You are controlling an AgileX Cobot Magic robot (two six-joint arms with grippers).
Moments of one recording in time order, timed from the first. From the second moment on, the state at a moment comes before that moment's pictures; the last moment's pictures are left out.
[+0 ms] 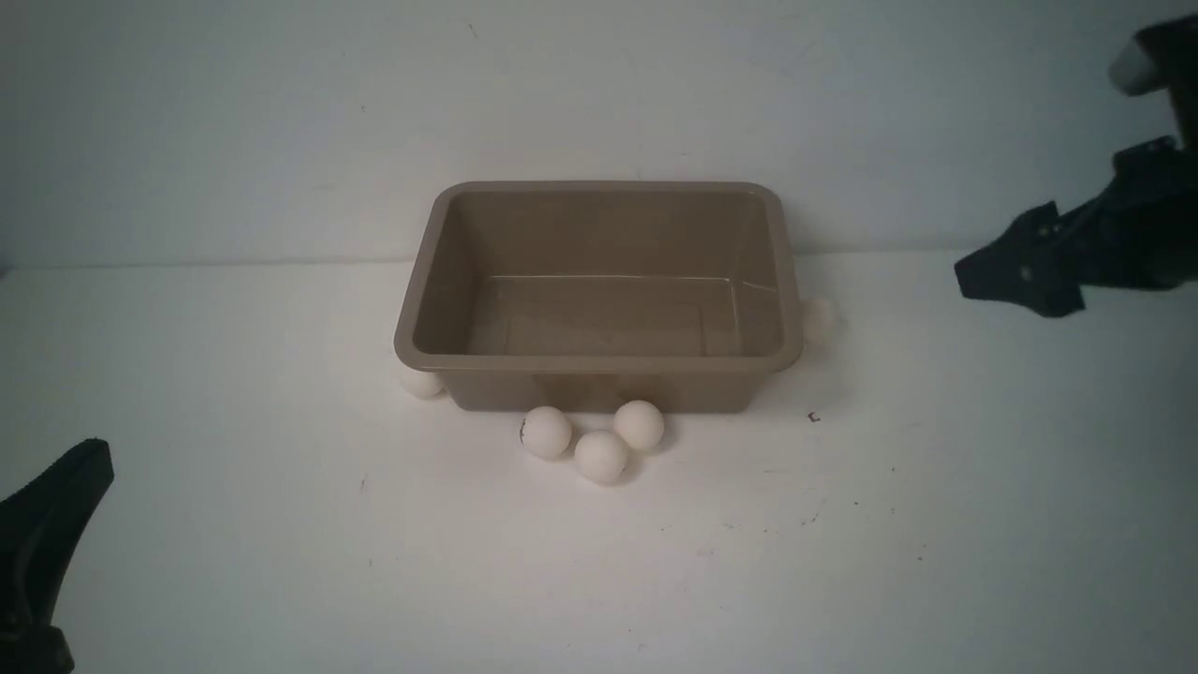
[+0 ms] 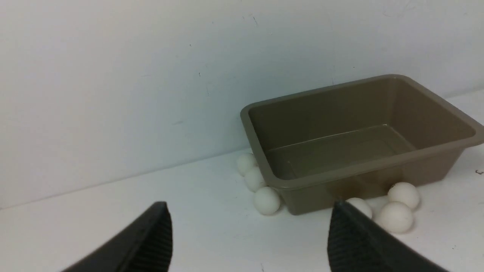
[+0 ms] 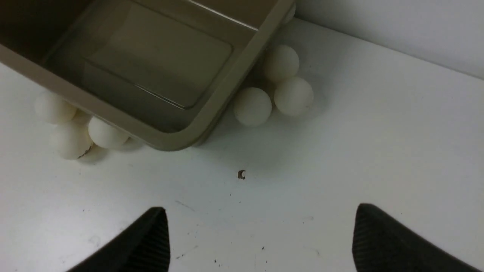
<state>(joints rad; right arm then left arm) 0.01 1.53 -1.20 0.61 0.81 -0.76 0.02 0.35 -0.43 -0.58 0.41 0.65</state>
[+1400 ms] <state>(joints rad) 0.11 2.17 -1.65 0.68 0.66 -0.80 0.02 0.35 -0.43 -0.58 0.46 0.66</state>
